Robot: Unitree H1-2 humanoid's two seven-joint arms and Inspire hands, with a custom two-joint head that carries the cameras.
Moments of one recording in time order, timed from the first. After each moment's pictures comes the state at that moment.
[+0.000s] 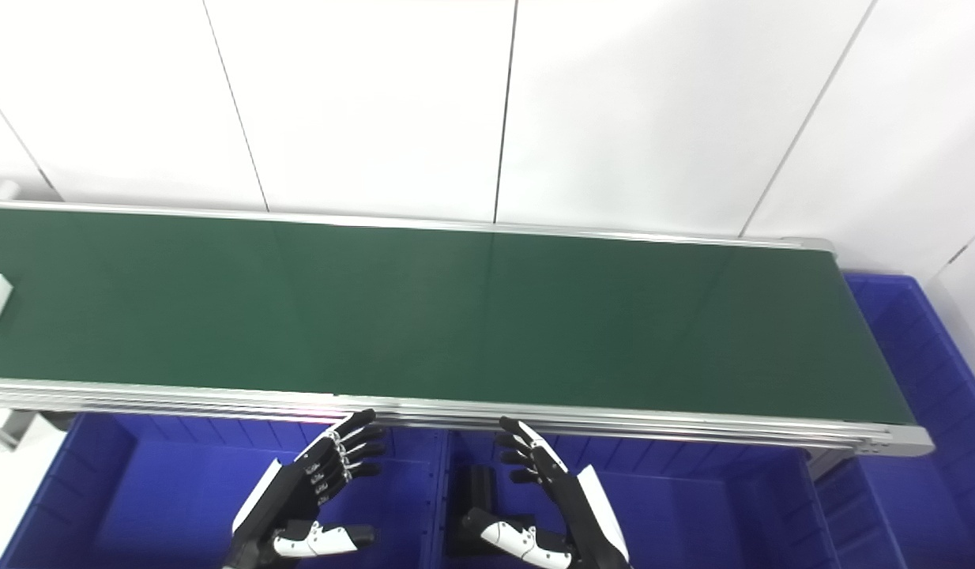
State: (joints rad) left arm 0.21 0.05 -0.16 0.16 -0.10 -0.34 -0.28; right arm 0.21 -0.11 0.23 -0.03 -0.26 -0.20 0.09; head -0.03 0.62
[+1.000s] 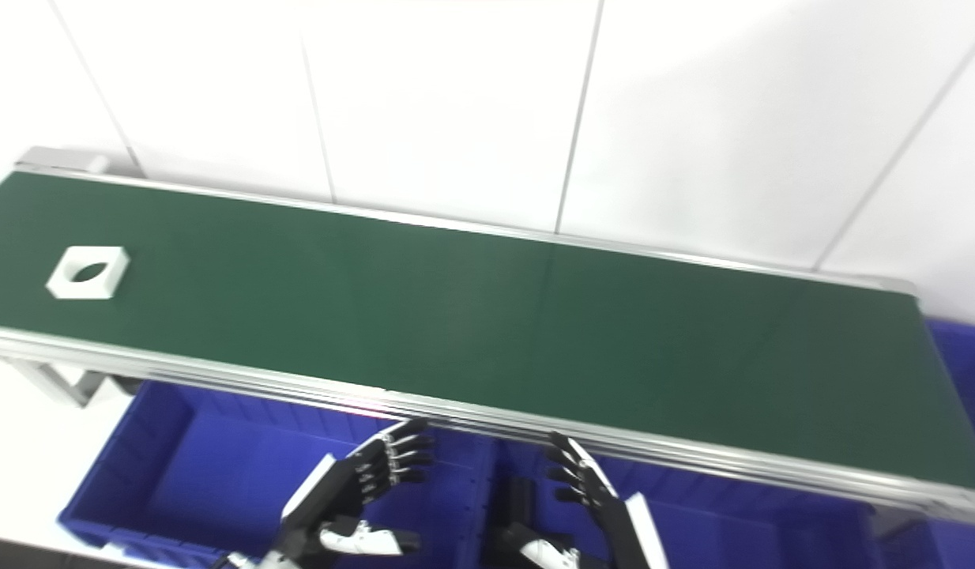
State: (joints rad) left arm 0.19 0.04 -0.17 0.22 -0.08 -0.35 -0.28; right arm 0.21 -0.12 0.22 -0.03 -0.24 -0.20 0.09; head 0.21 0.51
